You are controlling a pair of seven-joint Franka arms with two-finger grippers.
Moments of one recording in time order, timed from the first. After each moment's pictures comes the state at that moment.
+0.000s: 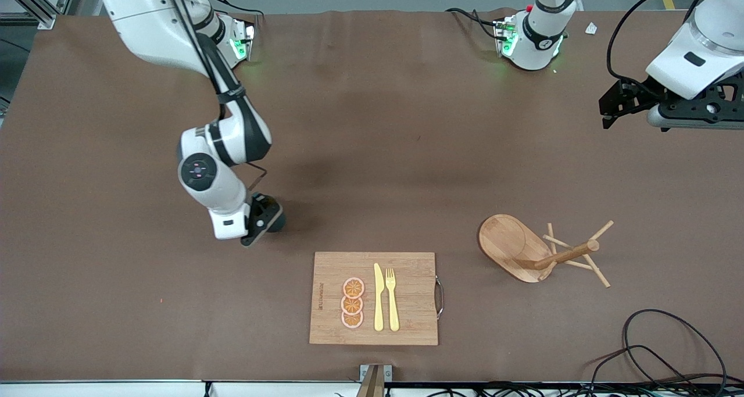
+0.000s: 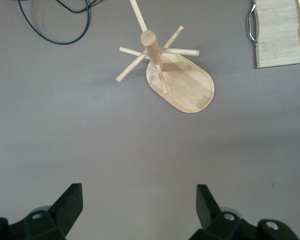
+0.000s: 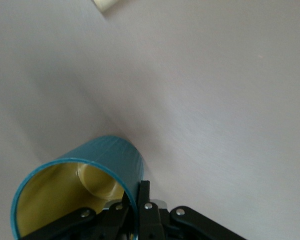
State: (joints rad) left arm -0.08 -0.08 -0.11 -1.65 0.08 1.63 -0.06; right arm 0.40 0.50 -0.11 -1.91 0.05 2.45 -0.74
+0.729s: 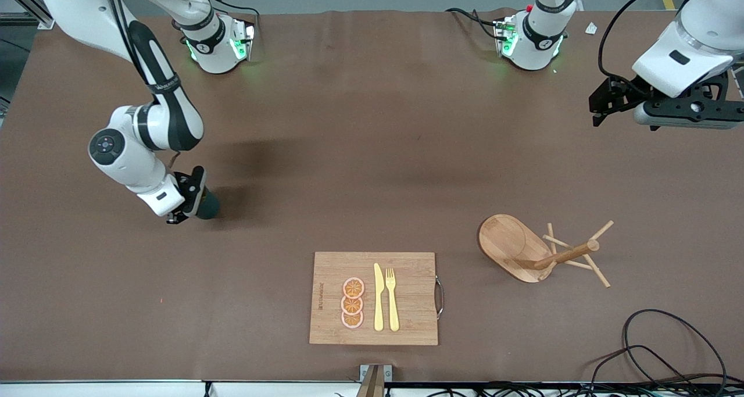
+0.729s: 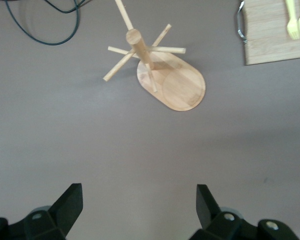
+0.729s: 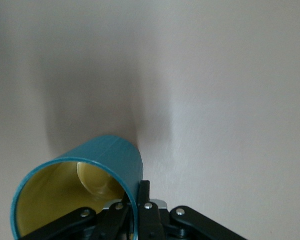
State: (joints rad) left arm -0.08 -0.08 -0.12 -1.64 0.05 1.62 -0.06; right arm 0.12 0.32 -0.11 -2.23 0.05 2.61 -1.59
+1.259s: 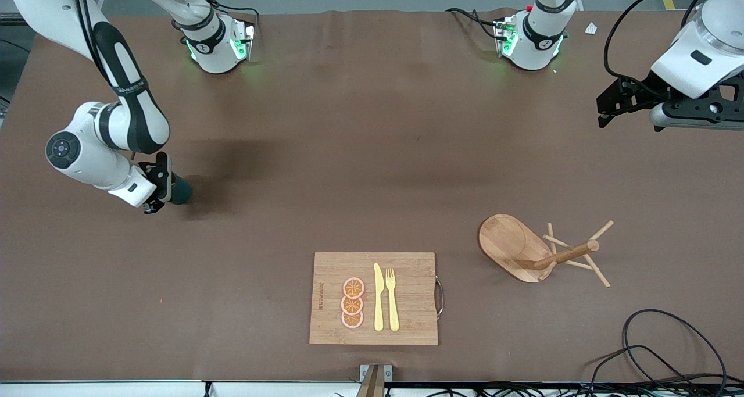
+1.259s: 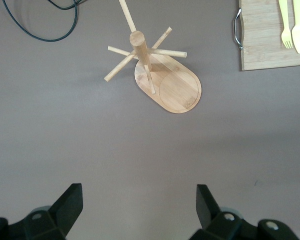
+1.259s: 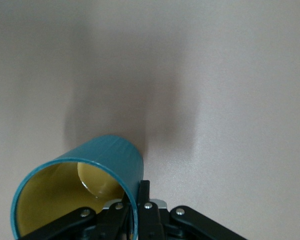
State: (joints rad) left arm -0.07 -0.07 -0.10 -1.64 0.02 1.62 -0.06; right arm -0.01 0.30 -0.10 -2.23 0.05 2.48 -1.88
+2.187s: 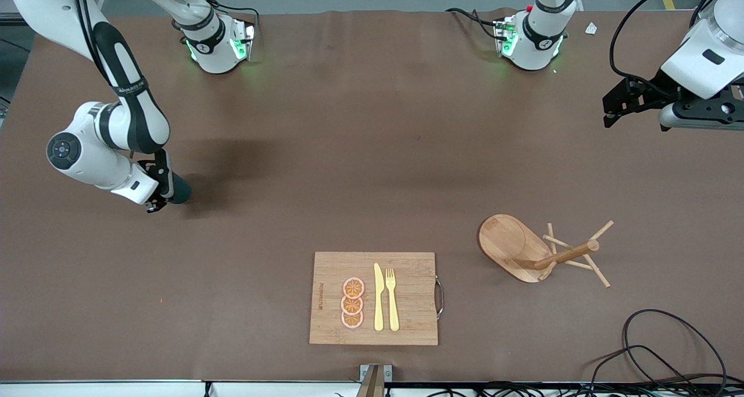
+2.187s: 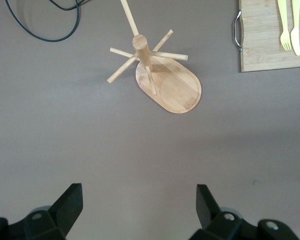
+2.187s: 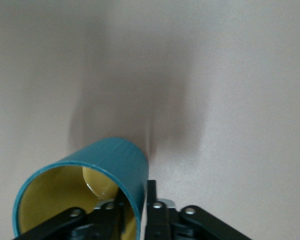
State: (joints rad) left arm -0.07 -0.04 -0.10 -1.57 0.02 1.58 -0.06; right arm -0.01 0.30 -0.10 -2.23 0.05 2.46 -1.95
